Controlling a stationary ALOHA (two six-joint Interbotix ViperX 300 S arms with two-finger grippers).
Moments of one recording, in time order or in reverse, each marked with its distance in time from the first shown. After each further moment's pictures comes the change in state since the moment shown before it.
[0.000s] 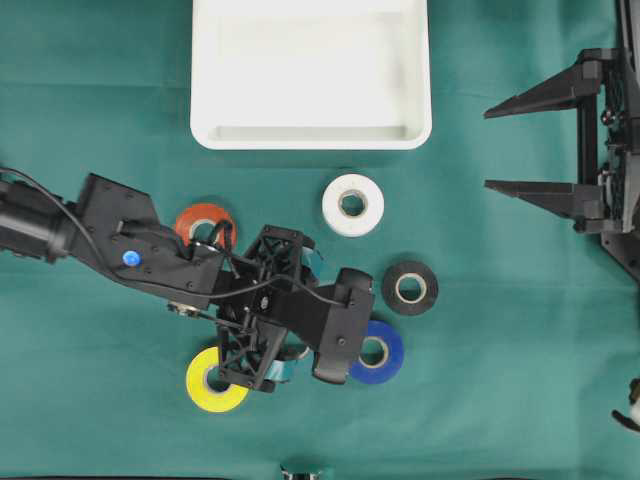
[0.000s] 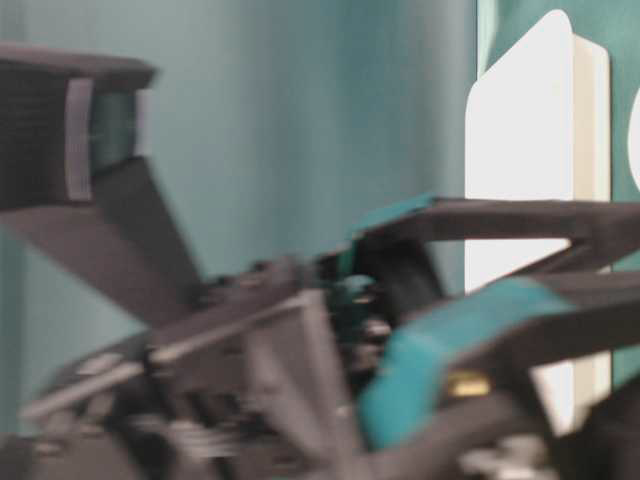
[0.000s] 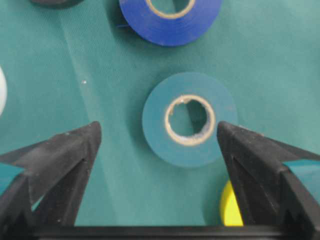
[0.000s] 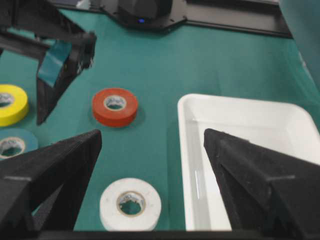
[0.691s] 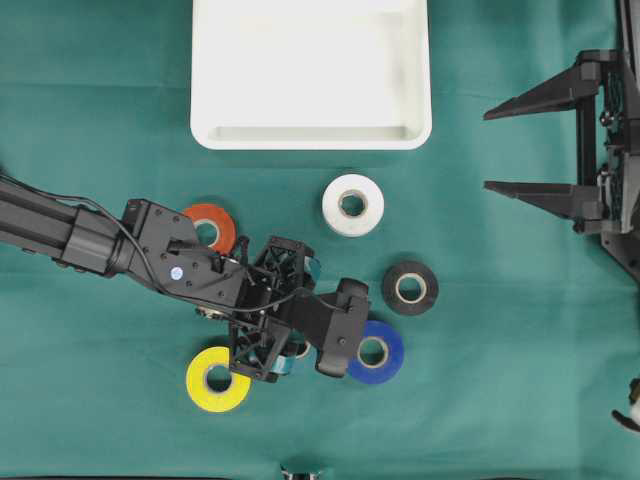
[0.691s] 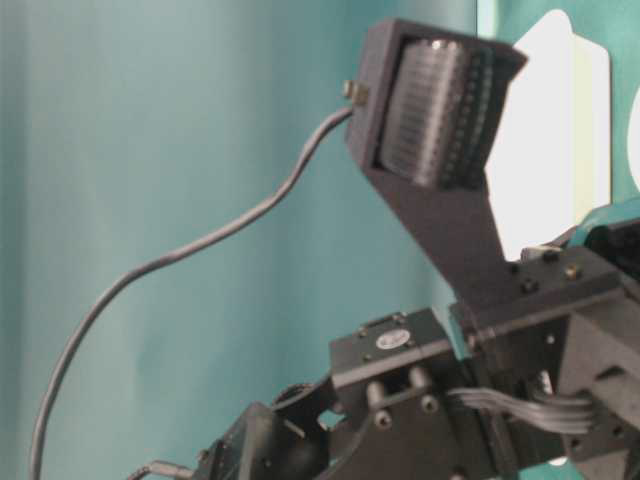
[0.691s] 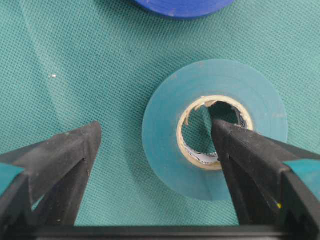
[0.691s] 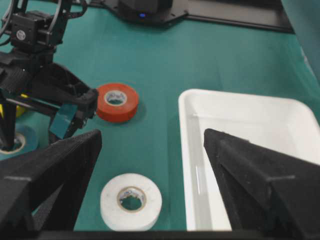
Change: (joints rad) left arm 0.008 0.149 0.046 0.002 -0.121 0.025; right arm 0.000 0.003 0.000 -0.002 0.011 0.000
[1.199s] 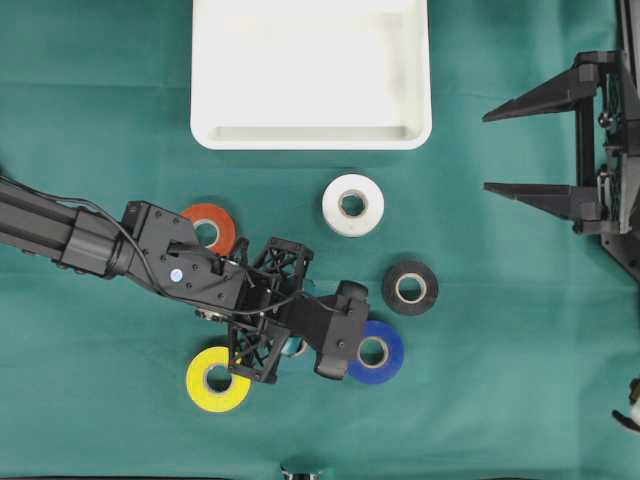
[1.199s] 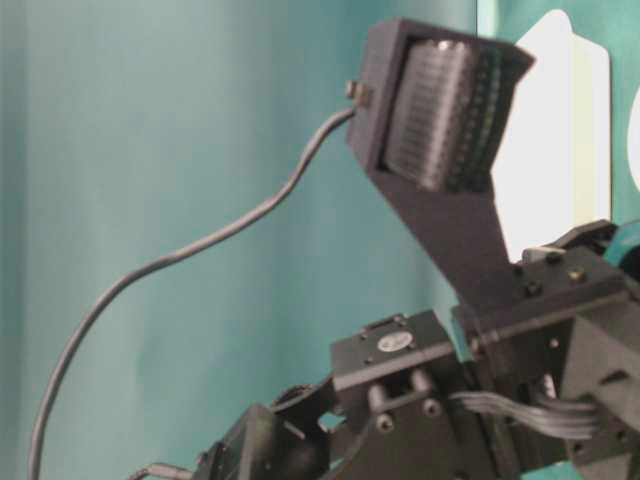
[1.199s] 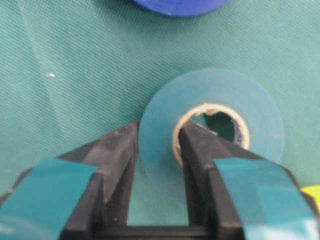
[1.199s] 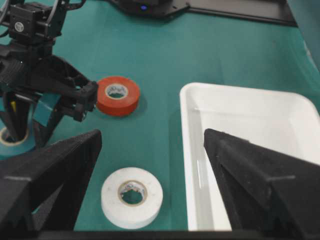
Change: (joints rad) left arm -0.003 -0.002 -0.002 0.000 0.006 0.002; right arm 0.000 0.005 0.000 0.002 0.014 0.000
